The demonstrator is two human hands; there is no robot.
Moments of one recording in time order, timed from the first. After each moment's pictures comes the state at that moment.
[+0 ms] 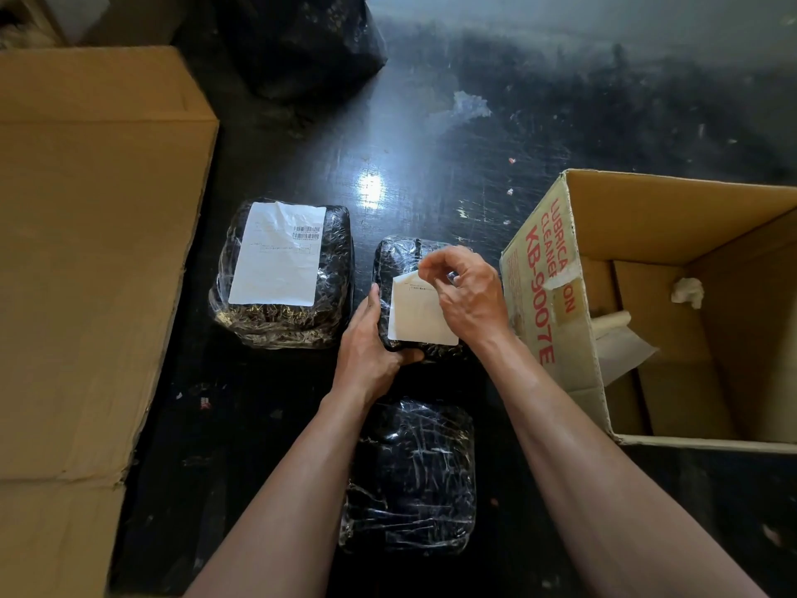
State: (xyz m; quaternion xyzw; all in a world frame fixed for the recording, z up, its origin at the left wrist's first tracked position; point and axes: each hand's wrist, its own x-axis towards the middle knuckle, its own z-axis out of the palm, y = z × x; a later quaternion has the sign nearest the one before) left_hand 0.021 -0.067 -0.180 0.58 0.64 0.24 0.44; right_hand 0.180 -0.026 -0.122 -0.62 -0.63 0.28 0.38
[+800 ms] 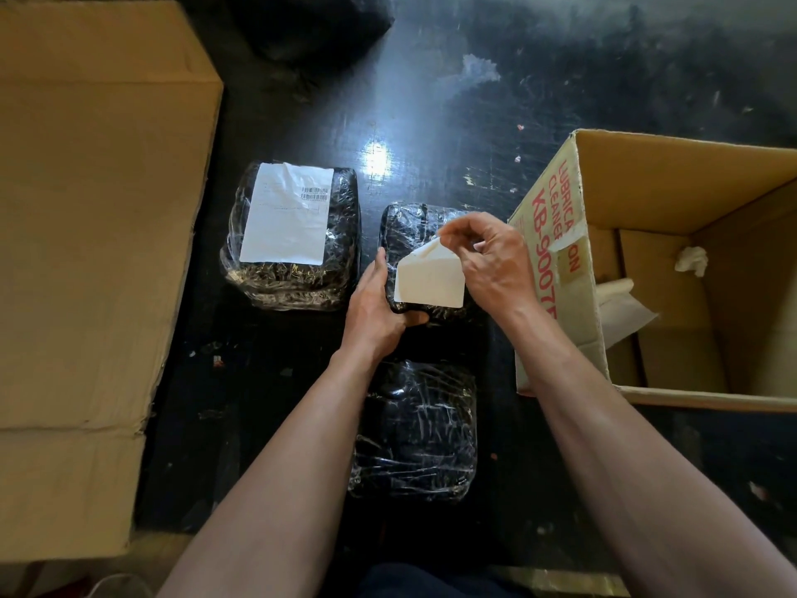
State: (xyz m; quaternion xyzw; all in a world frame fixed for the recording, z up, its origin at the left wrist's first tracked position) left_hand 0.021 -0.068 -0.183 0.57 0.64 0.25 0.44; right_hand 0.189 -0.044 -0.103 -0.63 -0.60 0.30 0.40
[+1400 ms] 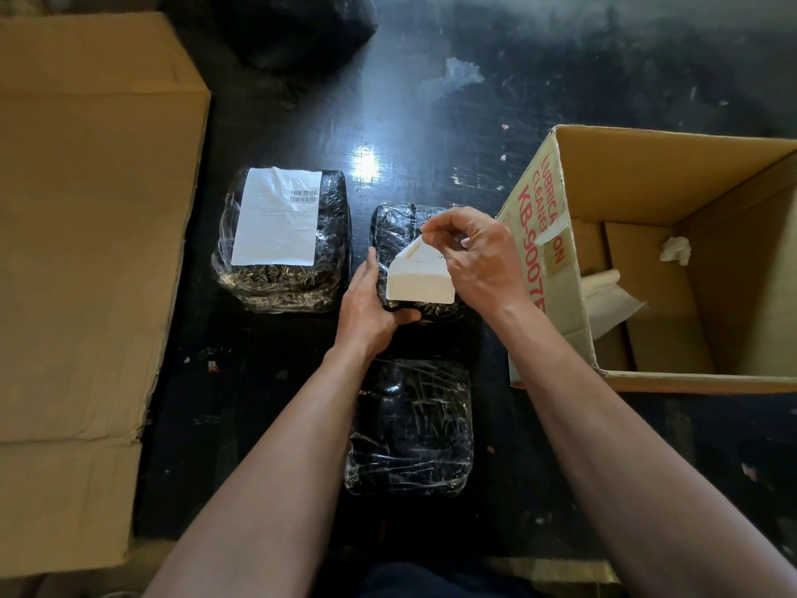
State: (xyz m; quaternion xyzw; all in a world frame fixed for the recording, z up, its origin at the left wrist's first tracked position) left_hand 0.020 -0.067 -0.186 0.58 0.64 0.25 0.43; right_hand 0.181 -0.057 -0.079 -0.61 -0.62 0.28 0.40
